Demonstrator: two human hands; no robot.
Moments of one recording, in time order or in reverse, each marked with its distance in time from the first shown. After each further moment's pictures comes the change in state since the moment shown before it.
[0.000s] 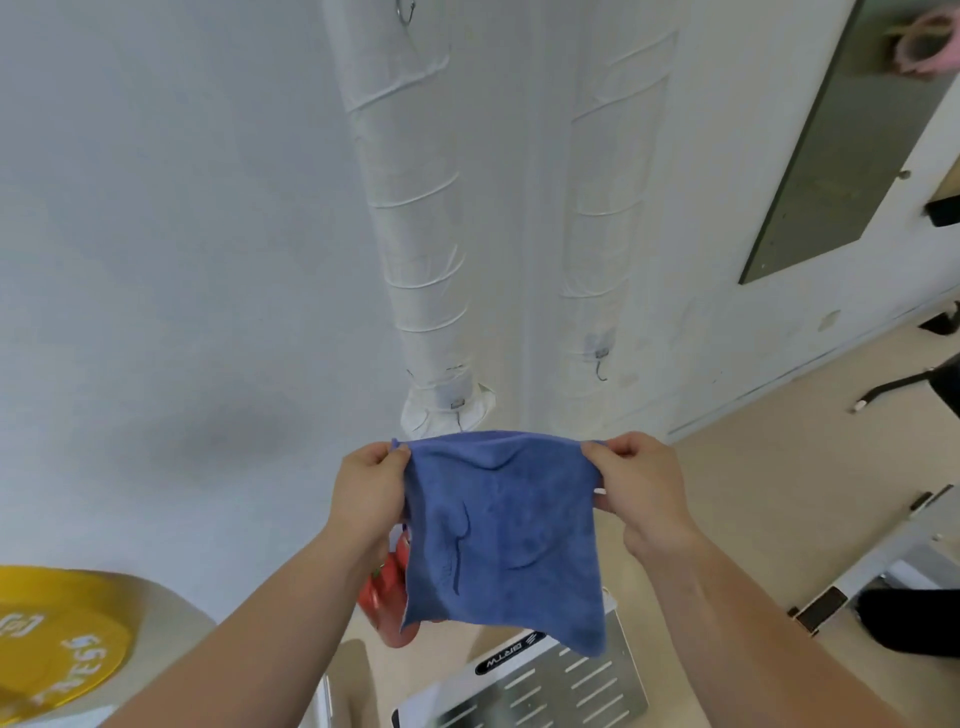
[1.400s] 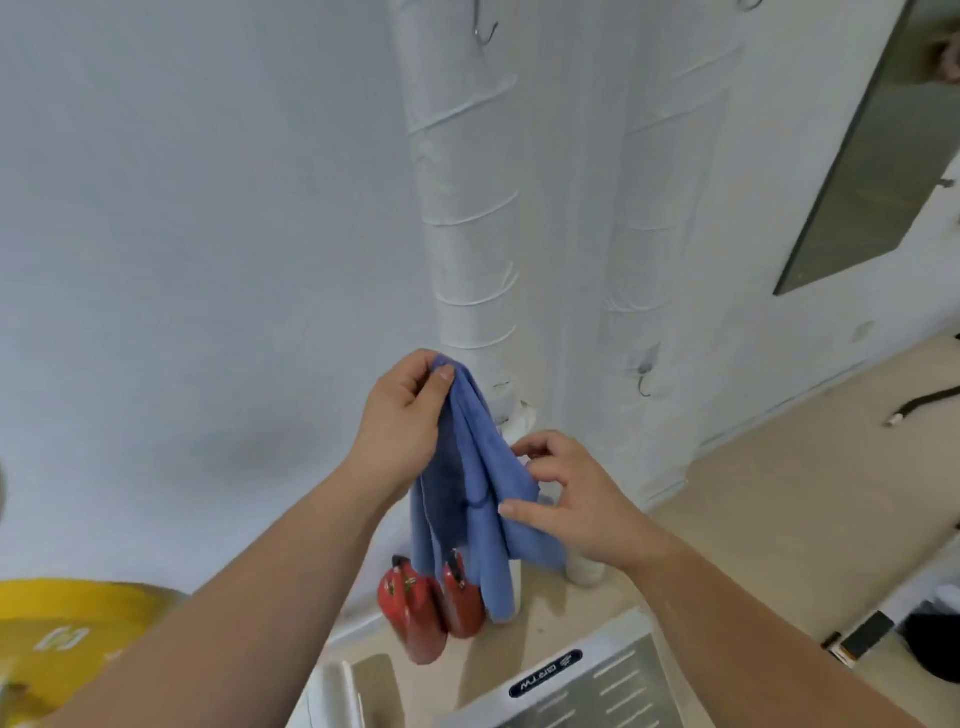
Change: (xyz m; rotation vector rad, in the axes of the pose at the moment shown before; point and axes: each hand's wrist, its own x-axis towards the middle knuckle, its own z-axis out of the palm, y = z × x) left_hand 0.019 0.090 -0.027 0.088 -0.156 0.512; right_hand -0.006 0.005 0.084 -0.513 -0.632 -0.715
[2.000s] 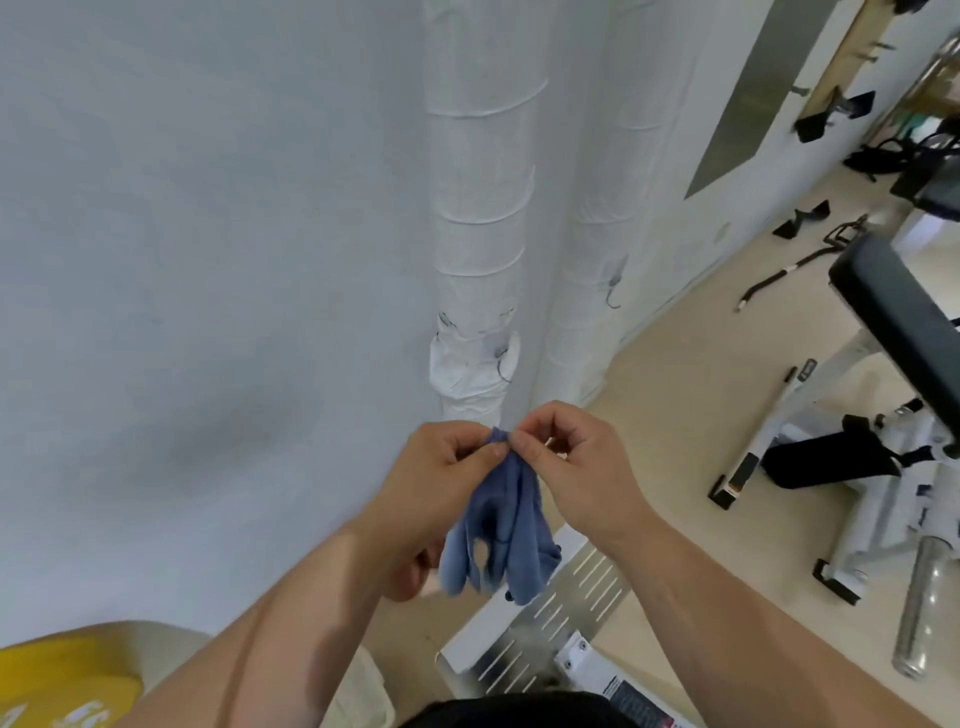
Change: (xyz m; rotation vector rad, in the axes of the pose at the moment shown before) left_hand -0.030 -0.082 -0.081 -0.024 -0.602 -0.226; right_hand 0.011 -0.087 0.112 0.220 0.494 0.367
